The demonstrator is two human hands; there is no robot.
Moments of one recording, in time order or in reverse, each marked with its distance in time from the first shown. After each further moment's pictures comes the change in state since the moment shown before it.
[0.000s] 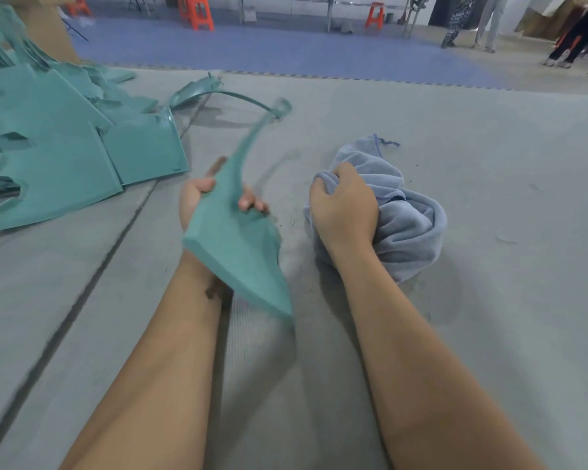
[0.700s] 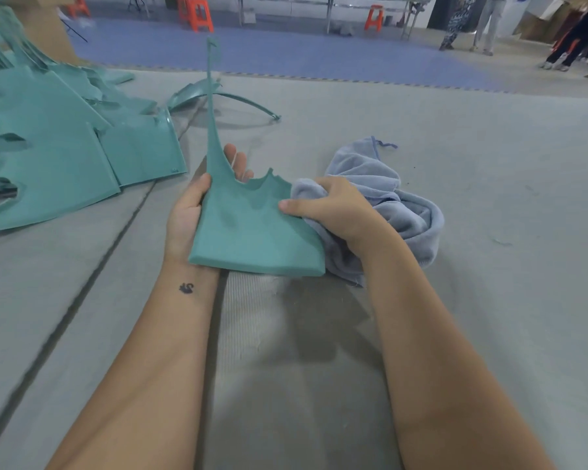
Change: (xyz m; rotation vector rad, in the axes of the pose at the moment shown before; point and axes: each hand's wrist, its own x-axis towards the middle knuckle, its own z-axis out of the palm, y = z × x) left_hand 0.011 -0.005 -0.012 -0.276 -0.154 0.031; right_hand 0.008 -0.008 -0.032 0.494 -0.690 0.182
